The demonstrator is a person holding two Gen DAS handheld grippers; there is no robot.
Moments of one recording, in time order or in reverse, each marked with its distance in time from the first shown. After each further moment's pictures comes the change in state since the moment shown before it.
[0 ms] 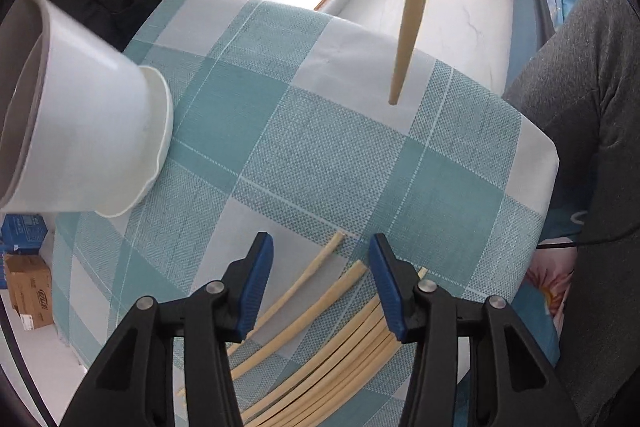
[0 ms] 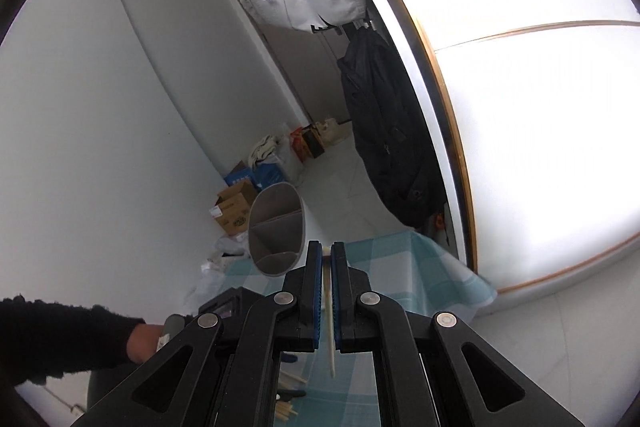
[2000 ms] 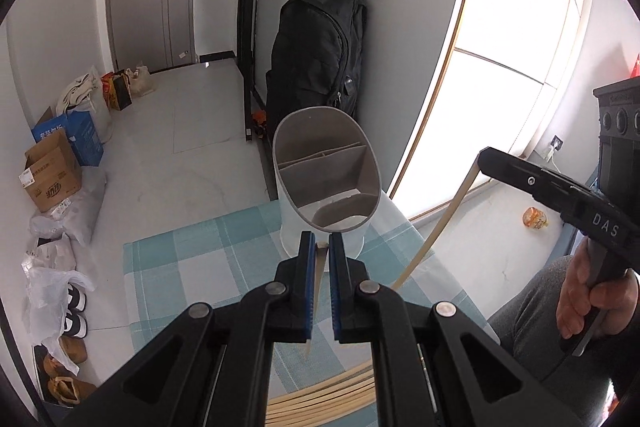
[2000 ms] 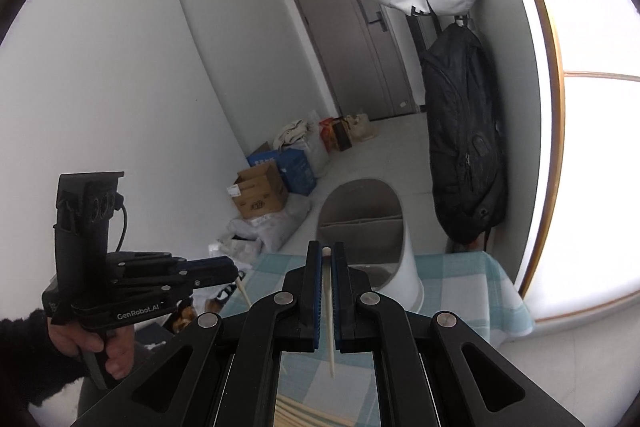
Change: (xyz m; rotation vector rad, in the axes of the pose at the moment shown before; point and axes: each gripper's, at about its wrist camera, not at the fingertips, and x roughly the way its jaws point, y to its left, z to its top) left arm -0.145 0.104 -0.049 -0.635 -0.680 0.106; right arm 0.078 0.114 -0.011 -0.174 0.033 0.031
